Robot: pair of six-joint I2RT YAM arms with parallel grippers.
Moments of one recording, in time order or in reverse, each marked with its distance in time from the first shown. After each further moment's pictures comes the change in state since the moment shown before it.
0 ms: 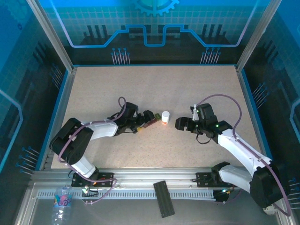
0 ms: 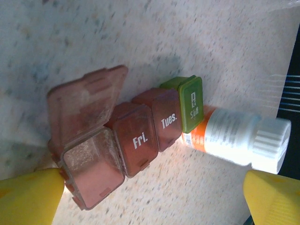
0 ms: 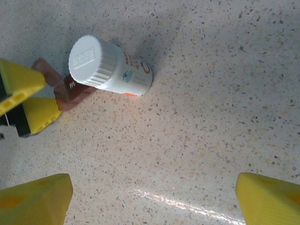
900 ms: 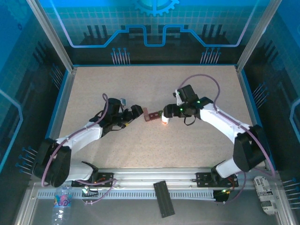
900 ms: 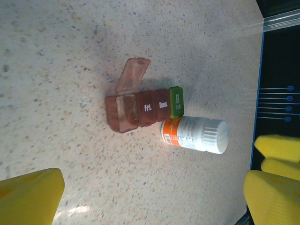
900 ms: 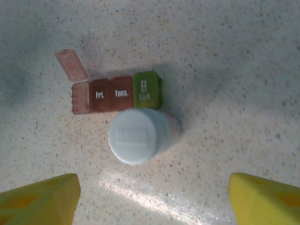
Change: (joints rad) left arm 0.144 -0.343 -0.064 -0.216 0.032 0.138; right arm 0.113 0.457 0.474 -0.139 0.112 -0.176
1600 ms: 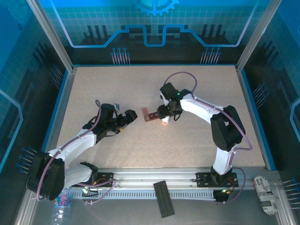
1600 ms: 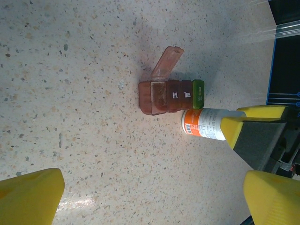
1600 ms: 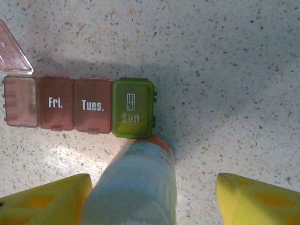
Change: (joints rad) left arm 0.041 -0.130 -0.092 -0.073 -0.005 0.000; right arm 0.079 0.319 0.237 -0.139 0.139 -0.103
